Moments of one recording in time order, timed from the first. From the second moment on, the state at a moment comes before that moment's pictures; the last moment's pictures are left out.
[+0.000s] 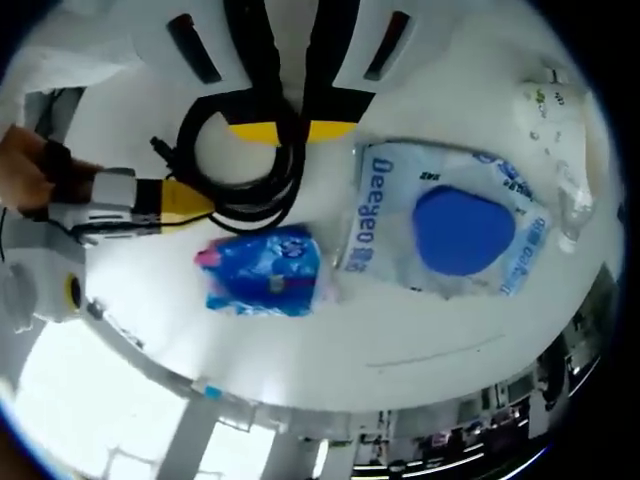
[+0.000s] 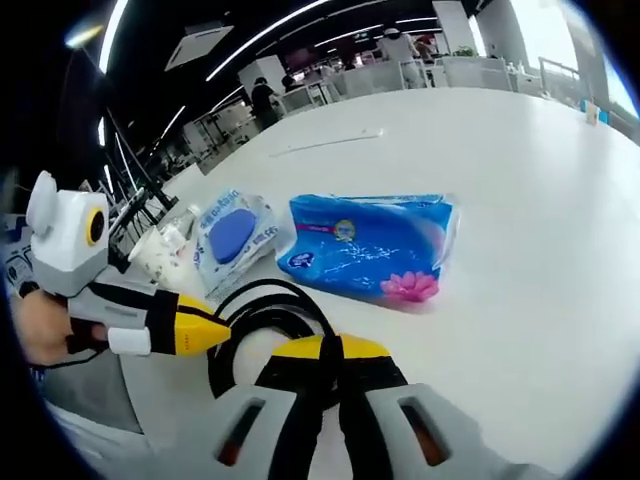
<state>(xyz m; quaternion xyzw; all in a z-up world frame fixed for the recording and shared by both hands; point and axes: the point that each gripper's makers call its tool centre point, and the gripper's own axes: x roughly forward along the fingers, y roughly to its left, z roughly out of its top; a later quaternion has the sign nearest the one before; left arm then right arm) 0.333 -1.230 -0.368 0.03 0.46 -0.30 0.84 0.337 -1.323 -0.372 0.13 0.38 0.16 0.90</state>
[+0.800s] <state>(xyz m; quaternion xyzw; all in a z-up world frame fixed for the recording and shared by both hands) 0.342 -1.248 -0.323 0.03 0.35 -0.35 0.87 0.346 -1.317 -0.343 0.10 0.33 0.21 0.92</state>
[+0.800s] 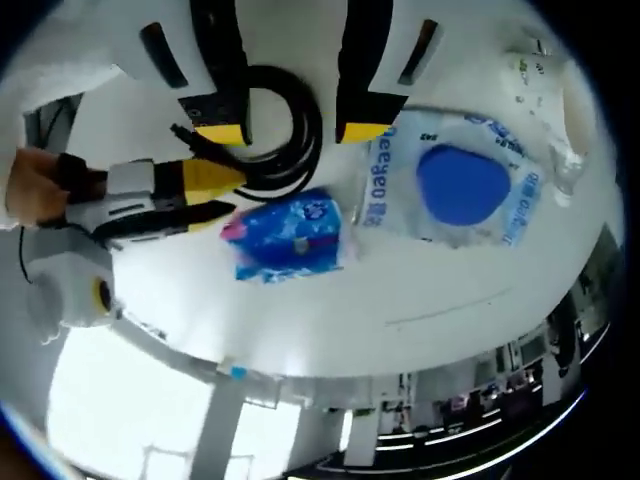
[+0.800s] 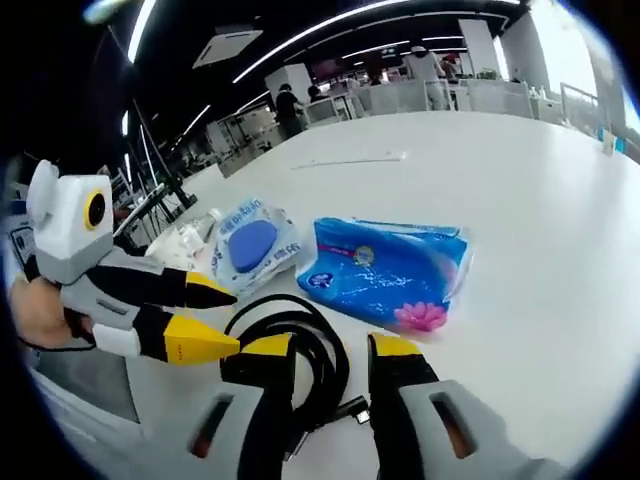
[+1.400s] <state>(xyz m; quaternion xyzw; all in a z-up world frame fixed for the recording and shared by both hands) 0.342 -1.234 -0.298 0.04 0.30 -0.34 0.89 0.315 -1.340 -0.329 0.09 0.31 0.18 0.93</state>
